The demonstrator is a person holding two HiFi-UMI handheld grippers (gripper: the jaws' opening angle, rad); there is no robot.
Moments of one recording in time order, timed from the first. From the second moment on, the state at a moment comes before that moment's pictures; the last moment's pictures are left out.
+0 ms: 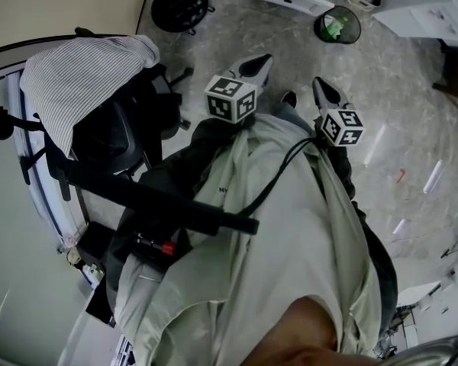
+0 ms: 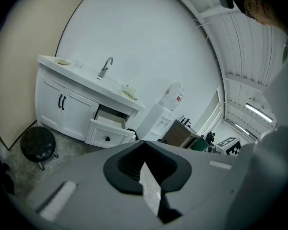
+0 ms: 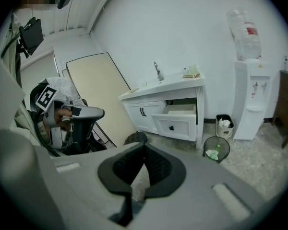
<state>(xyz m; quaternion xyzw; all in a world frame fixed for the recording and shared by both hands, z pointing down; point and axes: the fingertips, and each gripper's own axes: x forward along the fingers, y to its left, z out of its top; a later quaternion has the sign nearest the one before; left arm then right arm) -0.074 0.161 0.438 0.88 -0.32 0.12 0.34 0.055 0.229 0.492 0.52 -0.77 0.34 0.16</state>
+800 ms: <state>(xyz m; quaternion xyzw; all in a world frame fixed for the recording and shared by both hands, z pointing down) -0.074 0.162 0.443 0.88 -0.32 0.14 0.34 0.060 0.237 0.484 0.55 -0.76 0.29 0.17</state>
